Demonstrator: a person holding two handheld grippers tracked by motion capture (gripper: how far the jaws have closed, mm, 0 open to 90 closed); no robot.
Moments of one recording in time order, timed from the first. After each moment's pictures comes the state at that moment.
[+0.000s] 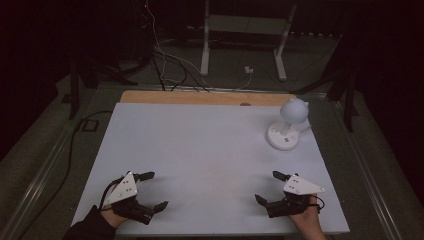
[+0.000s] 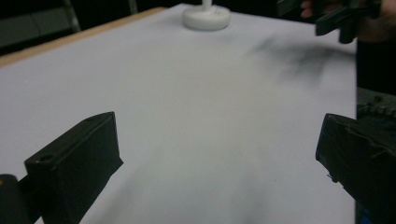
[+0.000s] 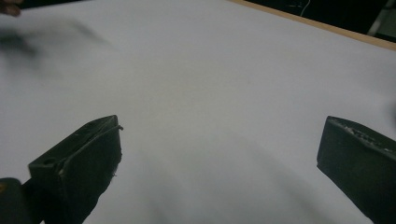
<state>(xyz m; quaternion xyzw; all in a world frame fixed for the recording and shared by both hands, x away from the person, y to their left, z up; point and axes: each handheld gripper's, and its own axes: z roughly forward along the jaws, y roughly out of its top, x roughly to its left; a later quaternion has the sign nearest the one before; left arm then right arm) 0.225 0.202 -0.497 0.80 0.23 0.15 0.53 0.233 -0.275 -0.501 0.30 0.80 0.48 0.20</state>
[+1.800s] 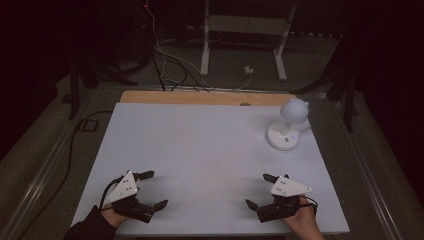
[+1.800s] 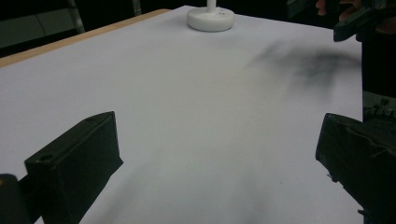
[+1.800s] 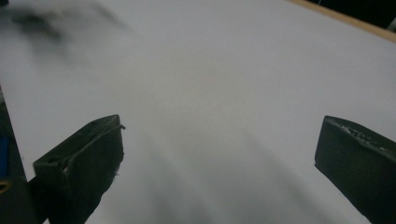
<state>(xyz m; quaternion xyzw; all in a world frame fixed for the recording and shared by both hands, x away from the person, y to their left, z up) 0.226 0.203 -0.499 0.79 0.23 0.15 0.54 0.225 -0.244 -0.483 0.28 0.83 0.45 0.18</state>
